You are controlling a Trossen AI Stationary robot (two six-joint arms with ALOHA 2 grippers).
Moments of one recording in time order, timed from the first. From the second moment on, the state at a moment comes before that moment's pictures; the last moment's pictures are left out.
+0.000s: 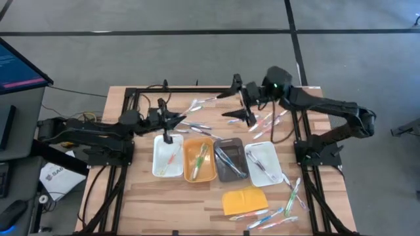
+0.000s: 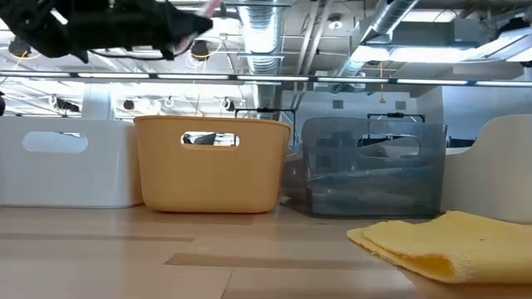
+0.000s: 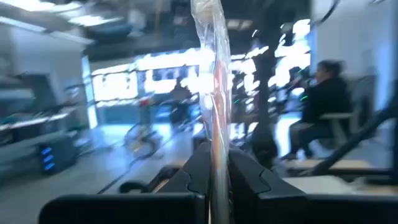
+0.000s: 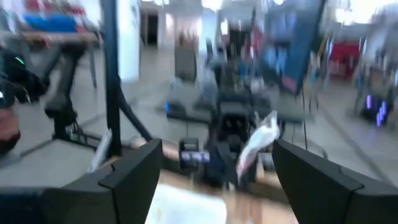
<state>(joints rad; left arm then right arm) 0.19 0.99 0.32 0.91 -0.02 0.09 -0.32 1.33 1.20 0.19 -0.61 -0.11</state>
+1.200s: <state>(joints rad) 0.03 1.31 0.52 1.30 0.15 -0.05 -0.12 1.36 0.96 0.66 -0.46 -0.04</state>
